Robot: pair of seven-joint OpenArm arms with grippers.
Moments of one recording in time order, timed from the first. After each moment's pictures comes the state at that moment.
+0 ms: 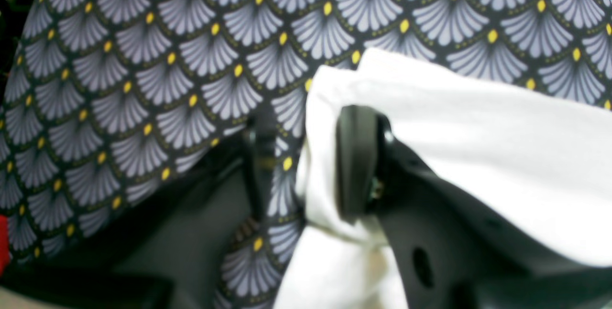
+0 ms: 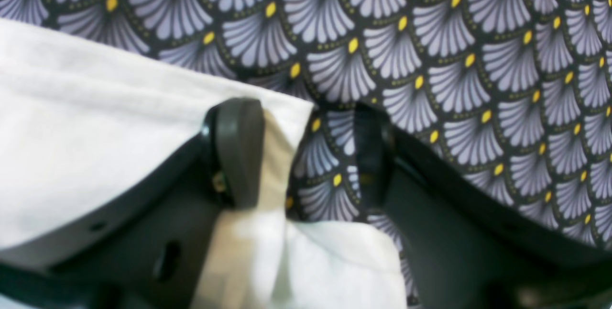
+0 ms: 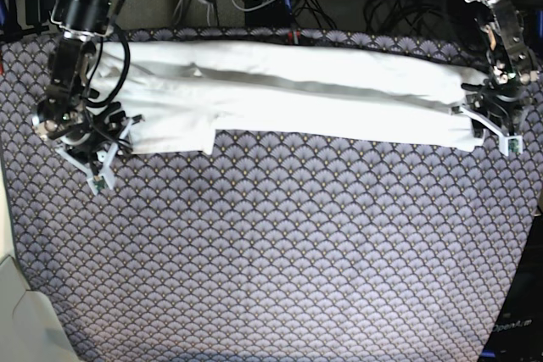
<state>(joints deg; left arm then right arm) 4.6 -16.0 -29.0 73.5 -6.0 -21.6 27.1 4.6 7.7 21.9 79.5 -7.1 39.9 -46.6</state>
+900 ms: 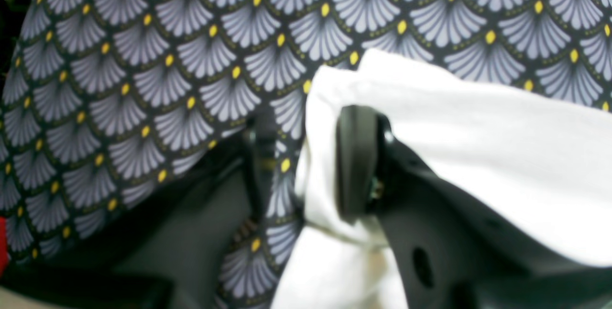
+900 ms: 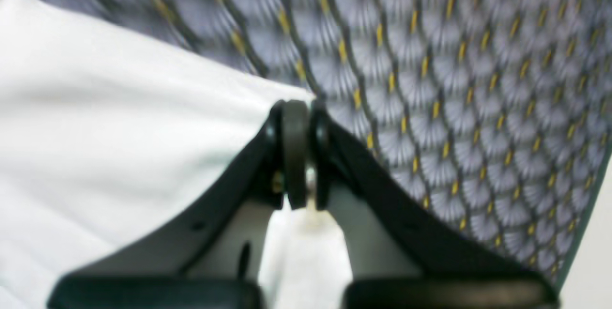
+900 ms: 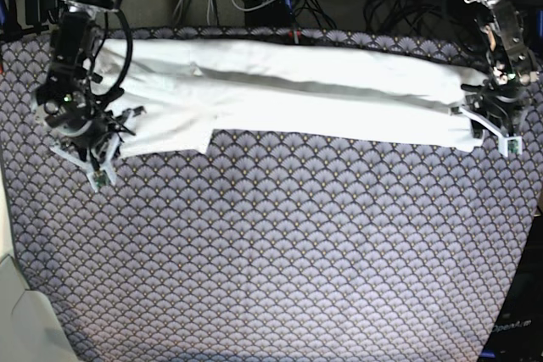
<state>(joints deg) 4.3 -16.0 -28.9 73.5 -6.0 -21.6 27.3 -1.5 5.2 21.5 96.4 -7.5 40.1 -48.7</state>
